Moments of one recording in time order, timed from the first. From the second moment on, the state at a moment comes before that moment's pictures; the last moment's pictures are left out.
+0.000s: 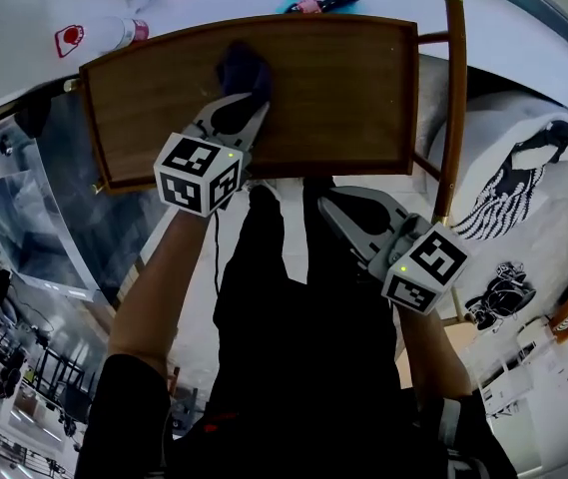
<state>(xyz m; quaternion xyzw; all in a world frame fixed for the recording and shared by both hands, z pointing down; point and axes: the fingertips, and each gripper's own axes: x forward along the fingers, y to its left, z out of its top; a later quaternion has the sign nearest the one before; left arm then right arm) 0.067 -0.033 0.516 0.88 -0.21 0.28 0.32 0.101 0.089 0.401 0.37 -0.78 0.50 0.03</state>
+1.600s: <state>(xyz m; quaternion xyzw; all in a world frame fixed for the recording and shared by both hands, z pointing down) 0.256 0.035 0.504 0.91 -0.05 0.28 0.30 0.193 0.124 0.392 0.43 -0.75 0.50 -0.02</state>
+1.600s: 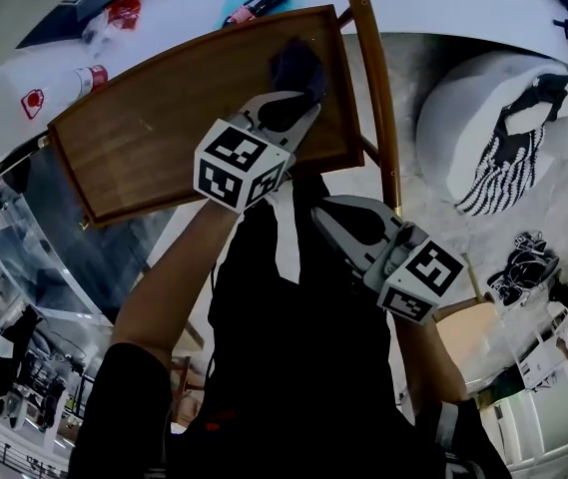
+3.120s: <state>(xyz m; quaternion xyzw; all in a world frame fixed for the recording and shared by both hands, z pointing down) -0.104 -0.057 0.419 0.88 -0.33 0.17 0.31 -0.027 0.059 0.371 0.29 -0.84 0.46 0.07</state>
